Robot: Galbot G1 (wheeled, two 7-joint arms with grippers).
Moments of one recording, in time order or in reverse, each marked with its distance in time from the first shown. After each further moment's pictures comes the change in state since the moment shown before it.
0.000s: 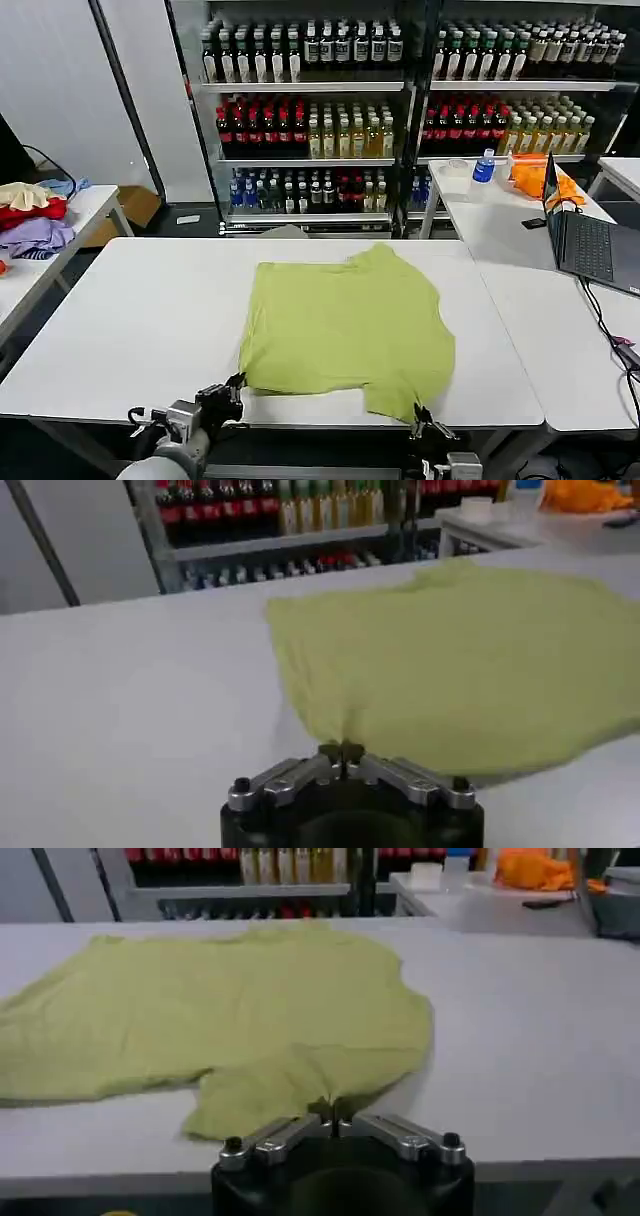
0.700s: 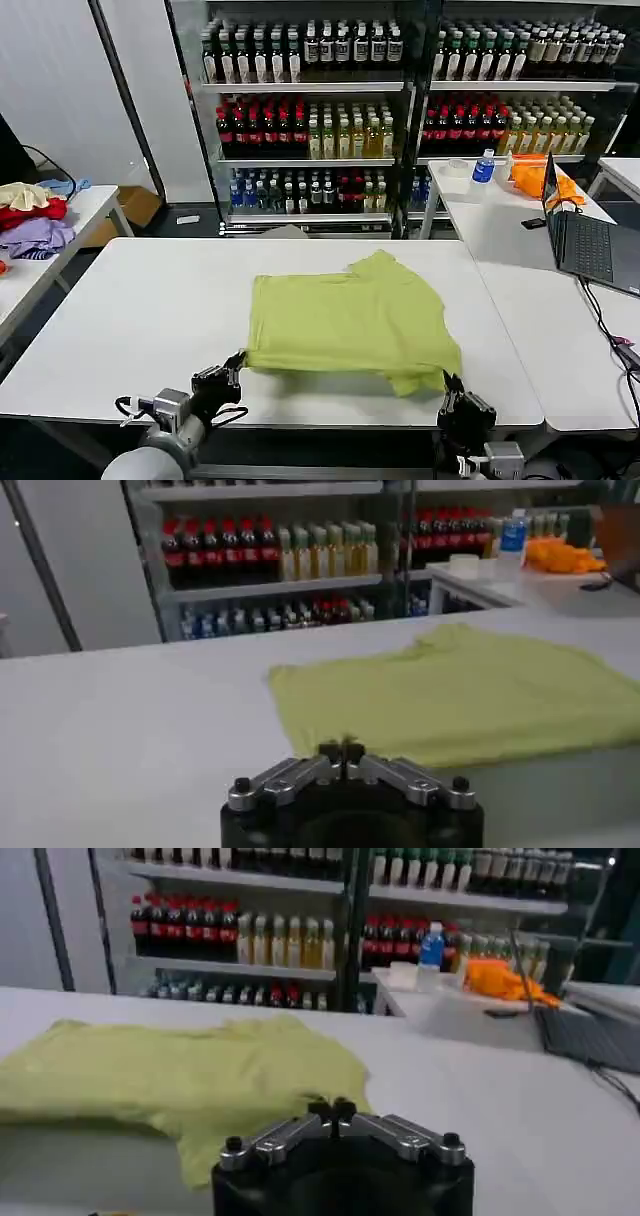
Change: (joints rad) left arm -0.105 0.018 0.017 0.030 -0.052 -0.050 0.000; right arm 0.184 -0.126 0.074 -0.092 0.002 0.063 -0.068
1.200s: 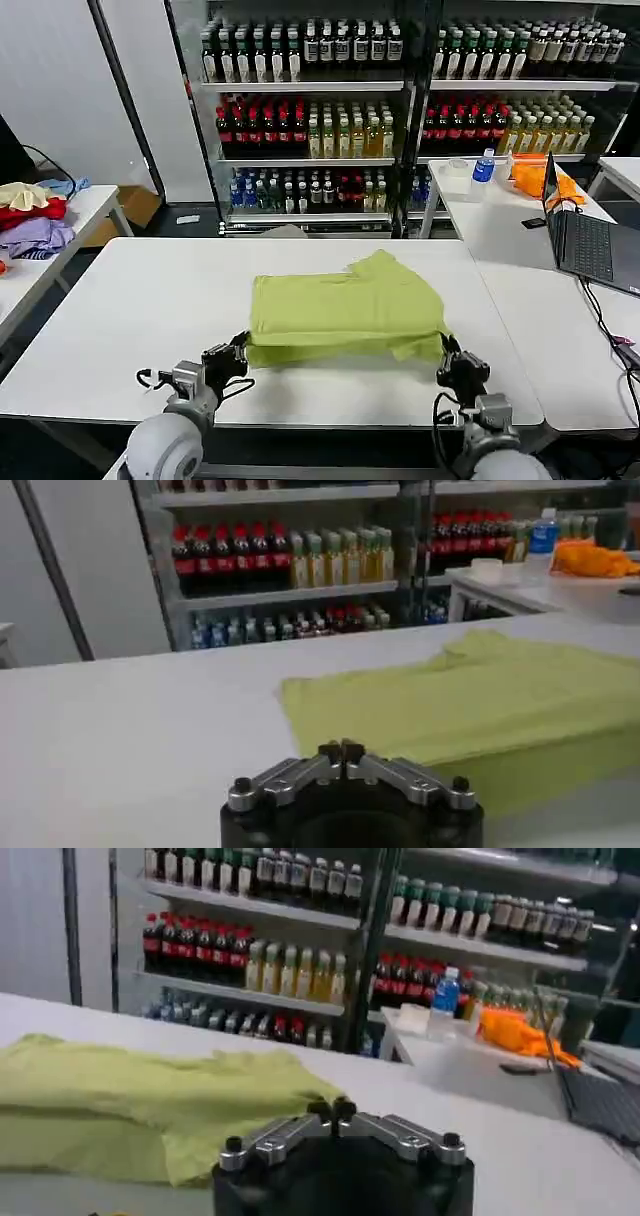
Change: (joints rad) left arm -0.172 -0.044 0.083 0.175 0.019 -0.028 -0.004; right arm 0.261 -0.070 -0.079 -0.205 0.013 0.017 -0.026
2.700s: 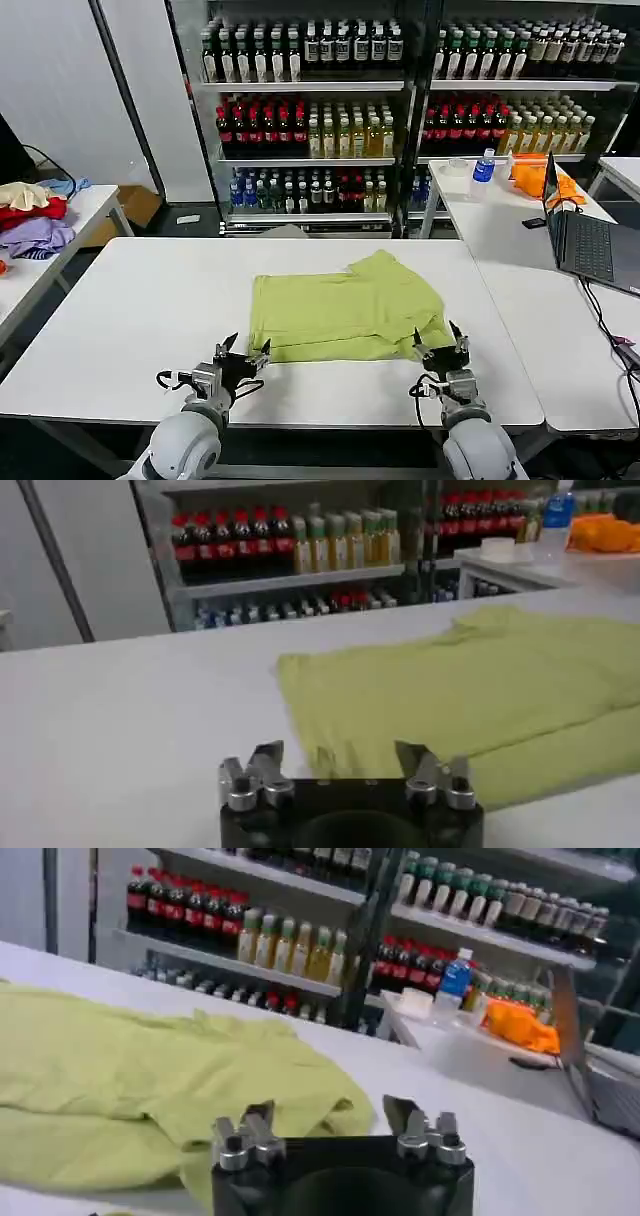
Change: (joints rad) left arm -0.014 -0.050 0.038 0.093 0.058 -0.035 0.006; right arm -0.018 0.106 0.040 -0.130 -0.087 -0.007 0.005
